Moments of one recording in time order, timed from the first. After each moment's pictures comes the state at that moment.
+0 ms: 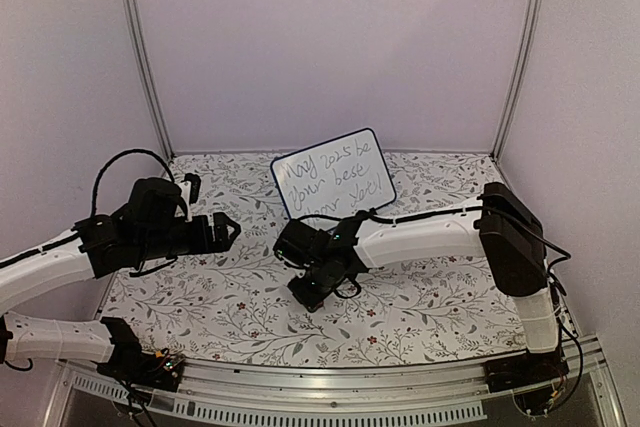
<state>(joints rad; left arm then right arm) -0.71 0.93 0.67 -0.39 -0.19 -0.63 1.19 2.18 1.63 -0.62 0.12 0.34</state>
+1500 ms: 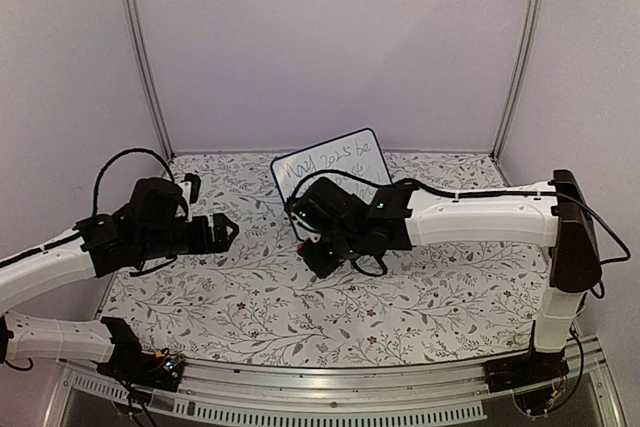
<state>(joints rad) -0.70 0.93 0.66 -0.40 -0.21 -0.60 1.18 1.93 1.56 -0.61 0.28 0.30</state>
